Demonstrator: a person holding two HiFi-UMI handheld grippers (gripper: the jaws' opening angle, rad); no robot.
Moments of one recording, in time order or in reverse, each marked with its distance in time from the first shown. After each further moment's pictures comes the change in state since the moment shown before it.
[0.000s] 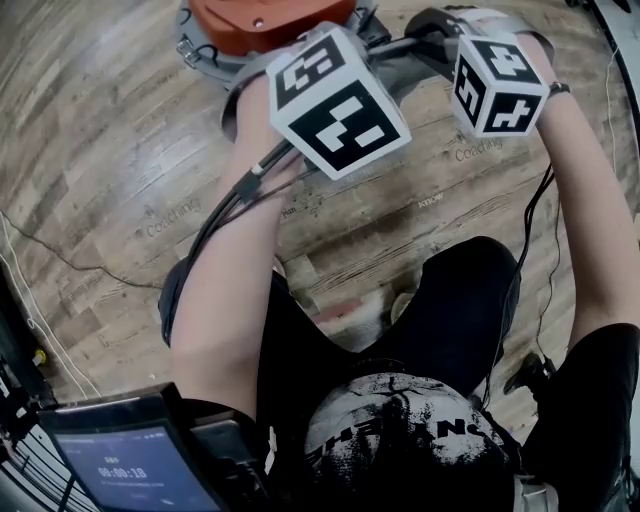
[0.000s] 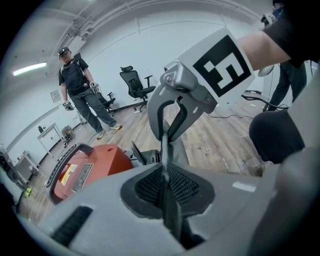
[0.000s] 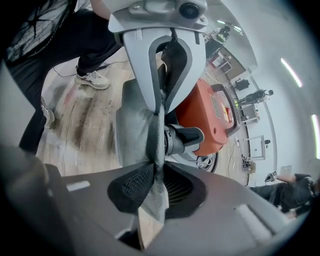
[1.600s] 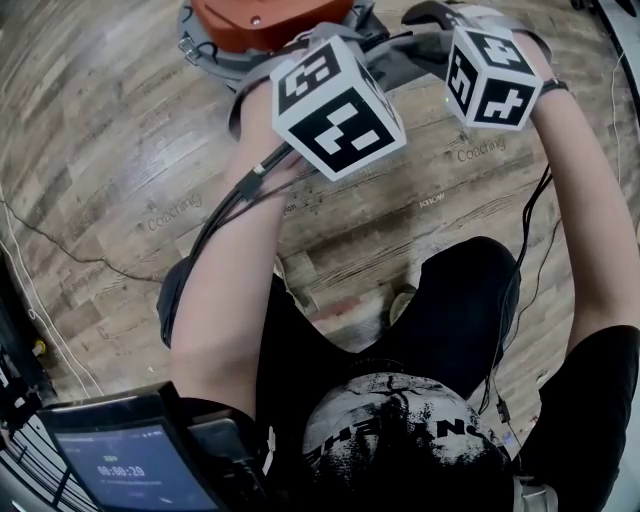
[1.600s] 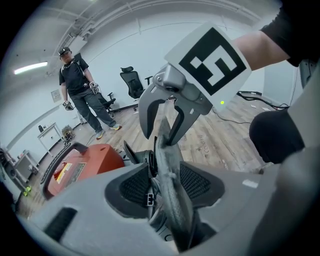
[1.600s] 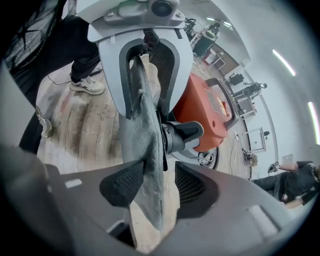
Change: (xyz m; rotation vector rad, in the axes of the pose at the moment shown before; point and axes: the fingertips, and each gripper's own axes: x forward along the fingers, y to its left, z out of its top) left arm 0.009 -0.015 0.006 -0.004 -0.033 0.001; right arm 0.004 0.004 -0.004 0.101 -0.019 0.007
